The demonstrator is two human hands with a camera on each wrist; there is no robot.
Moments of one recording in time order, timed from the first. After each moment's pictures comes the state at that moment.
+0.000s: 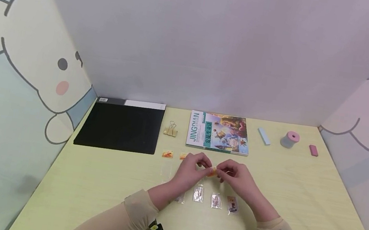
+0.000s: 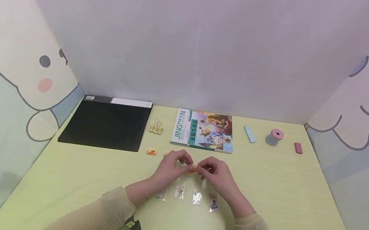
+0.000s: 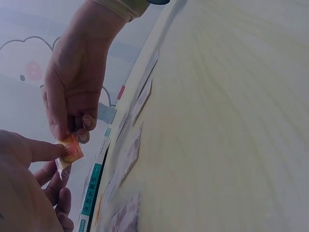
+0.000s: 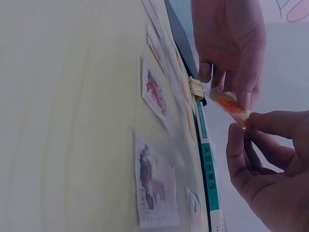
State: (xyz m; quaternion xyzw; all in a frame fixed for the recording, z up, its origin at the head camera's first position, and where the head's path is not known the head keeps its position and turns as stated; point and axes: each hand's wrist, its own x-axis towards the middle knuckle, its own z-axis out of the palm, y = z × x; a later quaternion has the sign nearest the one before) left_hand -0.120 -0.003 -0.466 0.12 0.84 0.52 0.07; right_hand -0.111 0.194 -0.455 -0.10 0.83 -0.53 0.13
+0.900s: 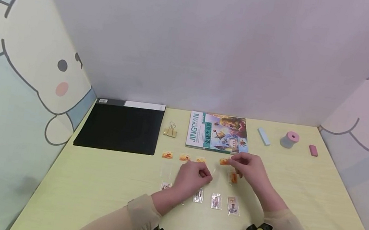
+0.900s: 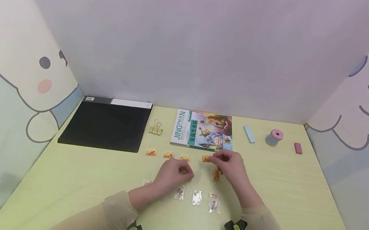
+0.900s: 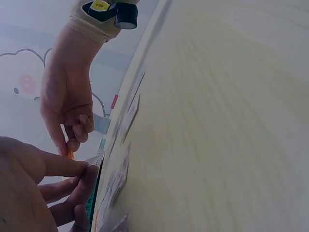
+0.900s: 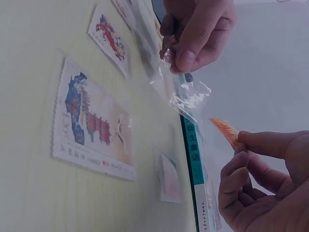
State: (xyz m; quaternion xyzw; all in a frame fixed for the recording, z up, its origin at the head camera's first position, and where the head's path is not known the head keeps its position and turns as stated) left_hand -0.107 0.005 -0.470 0.09 0.90 0.43 0.09; right_hand -0.135 0.221 -0.448 0.04 0.86 -0.49 0.12
